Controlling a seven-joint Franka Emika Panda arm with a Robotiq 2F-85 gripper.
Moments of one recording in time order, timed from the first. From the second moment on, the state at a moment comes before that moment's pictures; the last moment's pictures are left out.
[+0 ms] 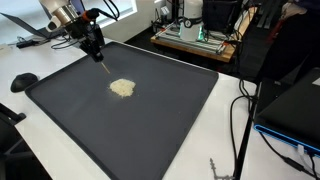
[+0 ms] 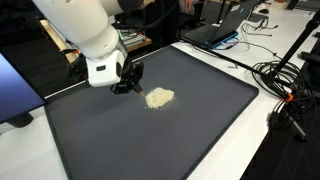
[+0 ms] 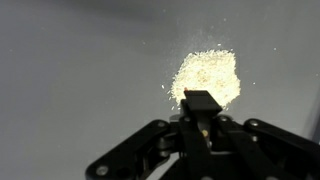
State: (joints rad) arm -0.44 0.61 0.02 -1.60 0.32 1.97 -0.69
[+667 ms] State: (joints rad) arm -0.52 0.65 0.02 -1.62 0.59 1.94 -0.87
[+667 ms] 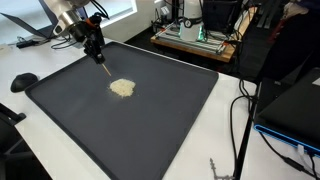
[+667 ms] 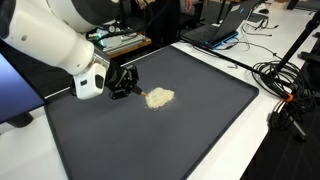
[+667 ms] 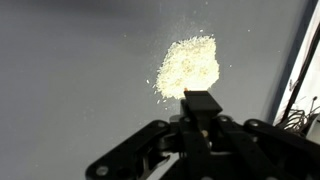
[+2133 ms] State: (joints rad) arm -0.53 0.53 -0.07 -1.95 1.02 2.06 -1.30
